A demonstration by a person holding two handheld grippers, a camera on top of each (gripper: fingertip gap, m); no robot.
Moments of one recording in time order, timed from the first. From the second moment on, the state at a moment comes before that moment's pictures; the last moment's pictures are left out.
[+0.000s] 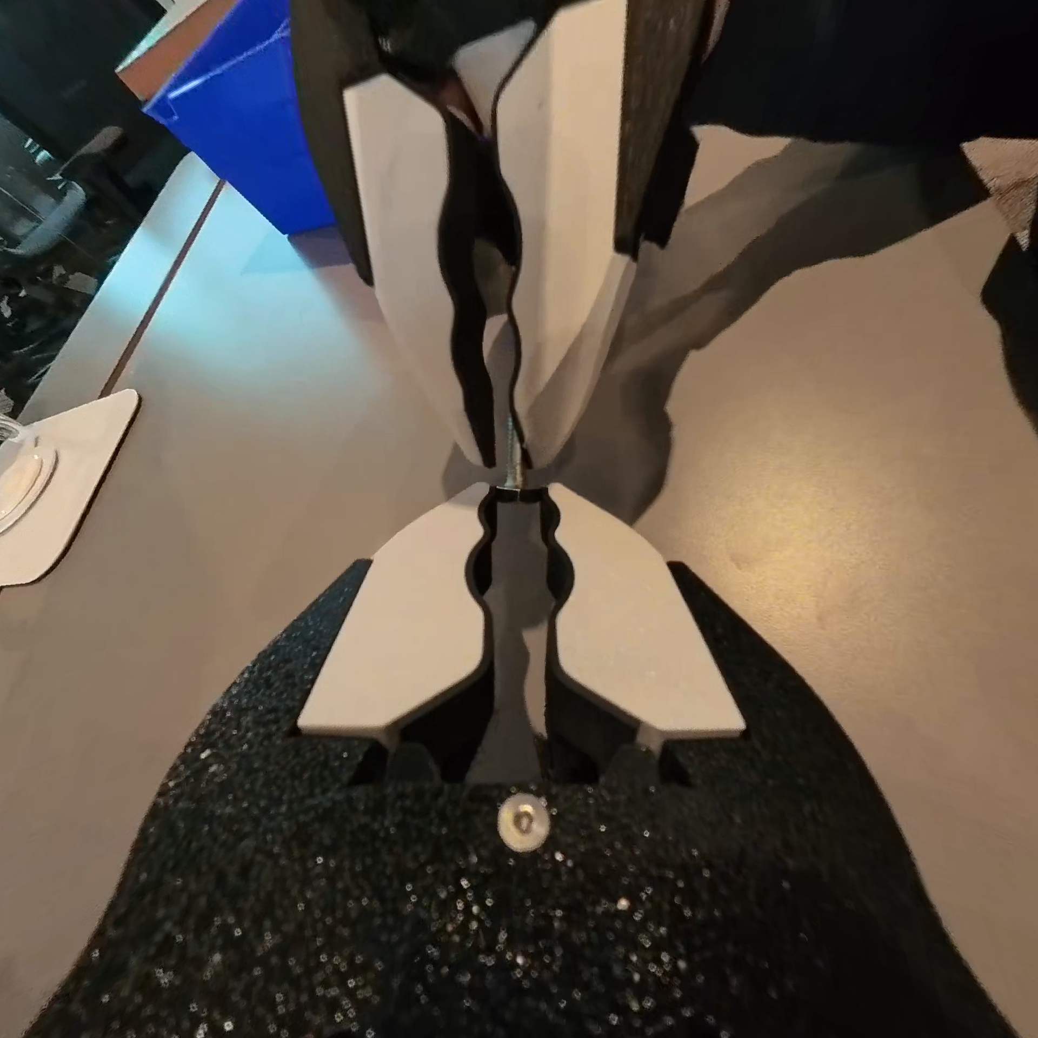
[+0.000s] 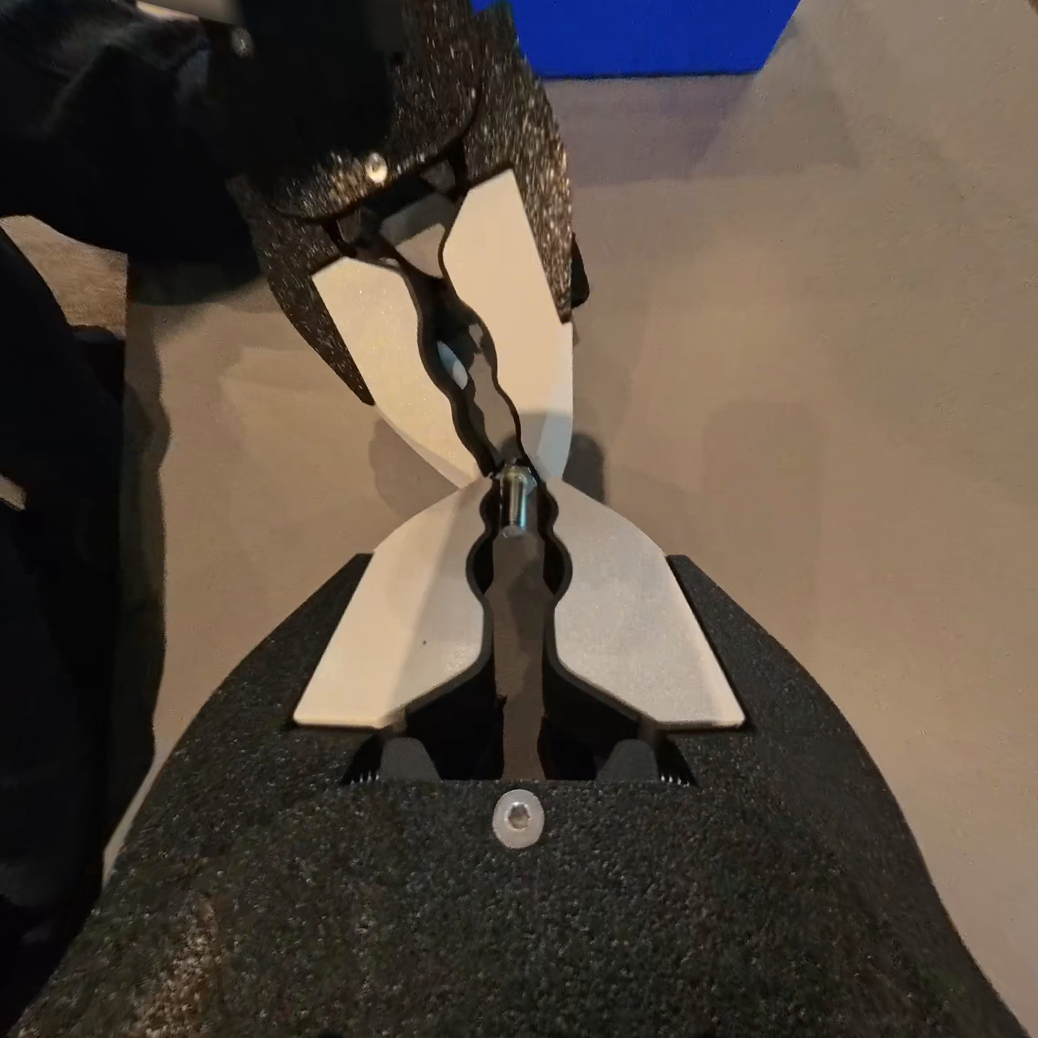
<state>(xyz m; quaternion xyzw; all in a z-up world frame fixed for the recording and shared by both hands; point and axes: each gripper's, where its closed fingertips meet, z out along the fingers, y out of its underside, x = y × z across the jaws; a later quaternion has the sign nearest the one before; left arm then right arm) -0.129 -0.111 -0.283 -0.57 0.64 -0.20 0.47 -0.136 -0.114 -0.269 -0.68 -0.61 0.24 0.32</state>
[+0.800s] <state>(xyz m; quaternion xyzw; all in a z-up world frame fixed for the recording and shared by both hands) -0.144 -0.075 -0.289 -0.67 0.56 -0.17 0.46 0.156 0.030 -0.169 -0.87 -0.34 -0.14 0.33</state>
